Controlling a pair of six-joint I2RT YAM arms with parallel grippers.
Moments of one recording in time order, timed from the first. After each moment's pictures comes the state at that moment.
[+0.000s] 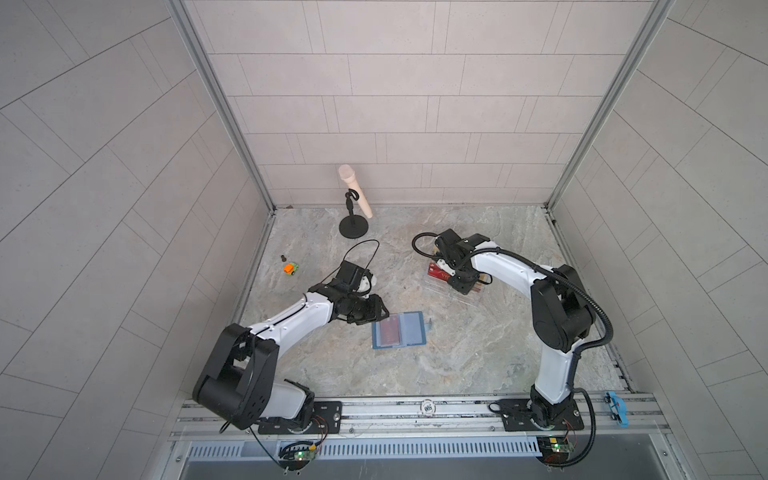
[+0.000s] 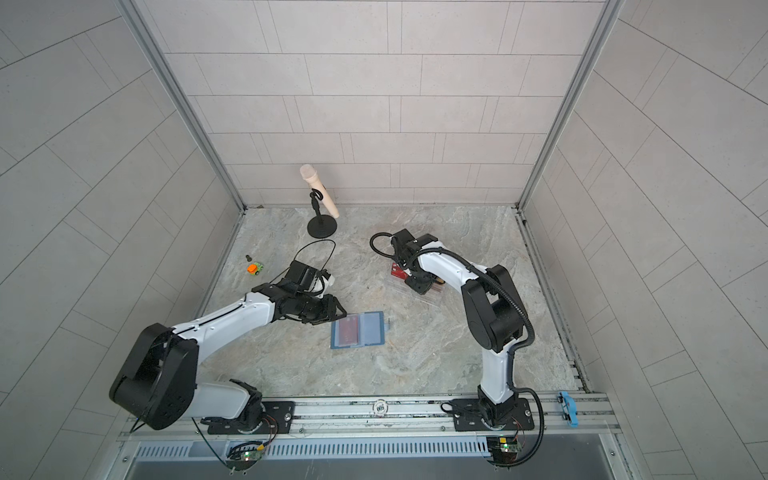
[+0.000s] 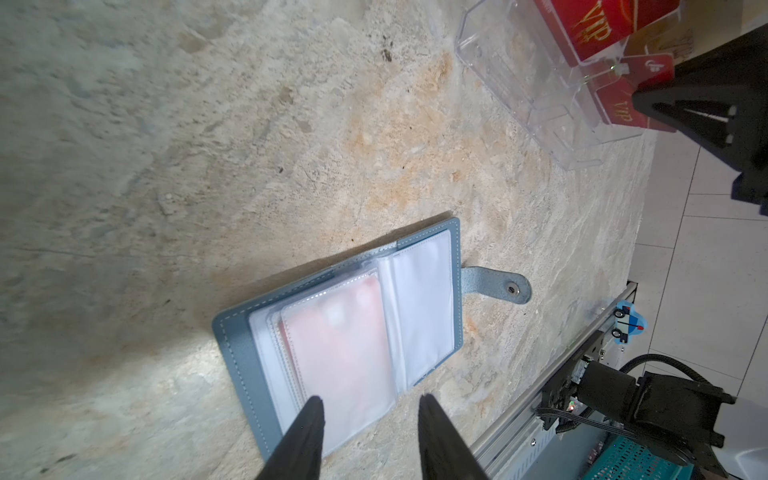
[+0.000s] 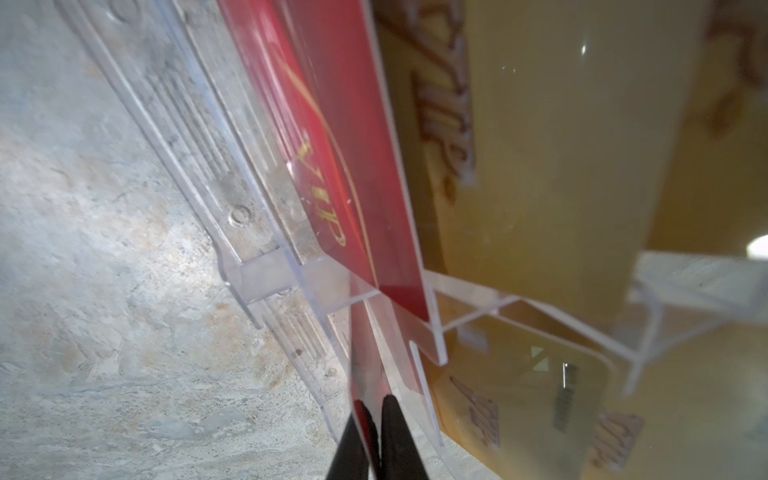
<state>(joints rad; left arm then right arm) -0.42 1.40 0.76 -0.46 0.49 -0.50 0.48 1.90 1.45 -1.01 0.31 -0.32</state>
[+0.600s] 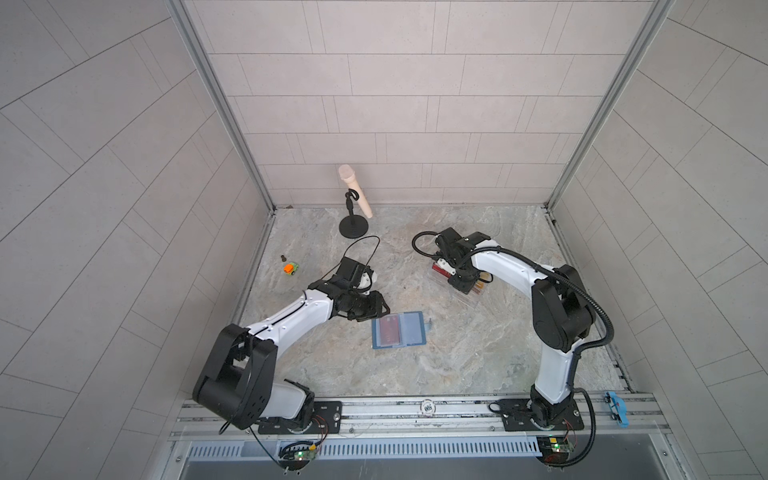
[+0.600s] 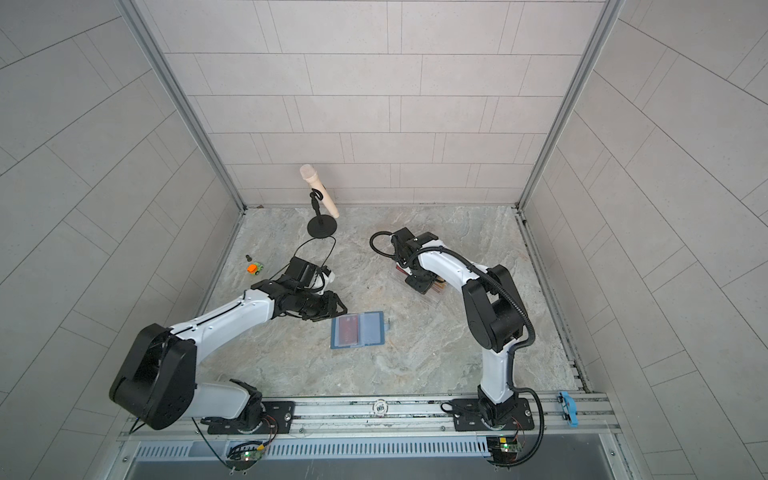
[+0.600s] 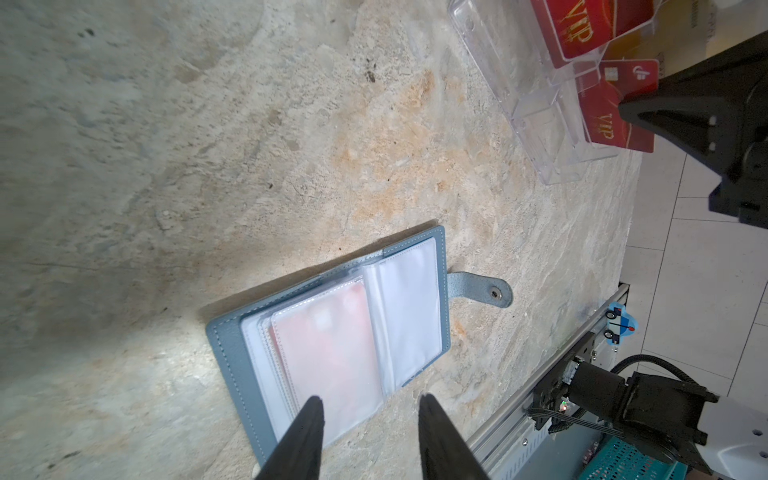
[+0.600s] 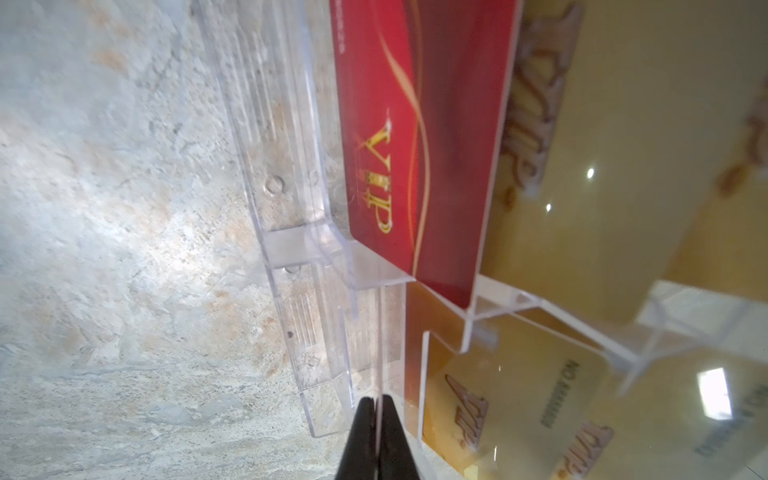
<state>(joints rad) -0.42 1.40 0.80 -0.49 0.49 -0.50 0.48 1.90 1.48 -1.05 0.31 -0.34</state>
